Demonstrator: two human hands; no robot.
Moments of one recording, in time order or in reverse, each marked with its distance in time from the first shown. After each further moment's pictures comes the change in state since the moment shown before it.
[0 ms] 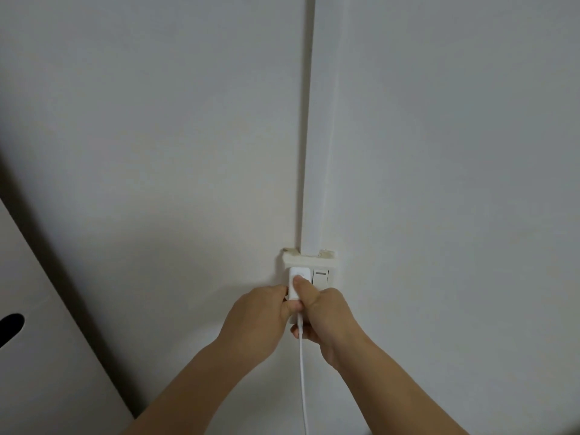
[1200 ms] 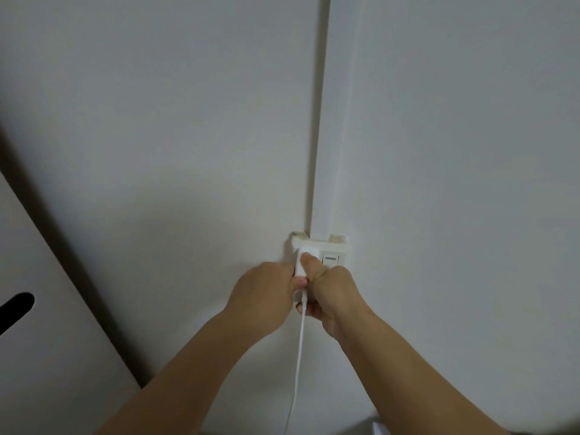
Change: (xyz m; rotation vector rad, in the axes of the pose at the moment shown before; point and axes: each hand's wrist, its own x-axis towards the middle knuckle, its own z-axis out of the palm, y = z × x) left_hand 0.010 -0.001 -0.005 0.079 0.009 -0.011; right_hand 0.018 -0.003 0.008 0.107 0.033 0.055
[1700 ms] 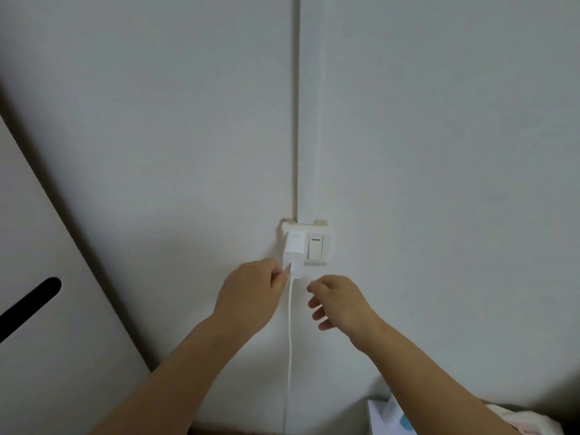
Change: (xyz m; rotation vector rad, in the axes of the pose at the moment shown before) left_hand -0.053 0.014 -0.005 0.074 0.186 -0.027; right_hand -0.052 0.026 -0.046 -0.563 -0.024 -0.133
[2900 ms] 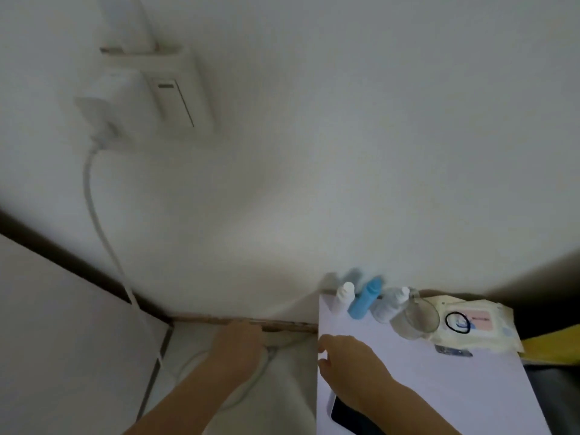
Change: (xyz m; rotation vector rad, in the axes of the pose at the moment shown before) left_hand -0.130 0.002 0.266 0.407 -0.723 0.055; right_hand -0.035 0.283 -0.051 -0.748 -0.400 0.094
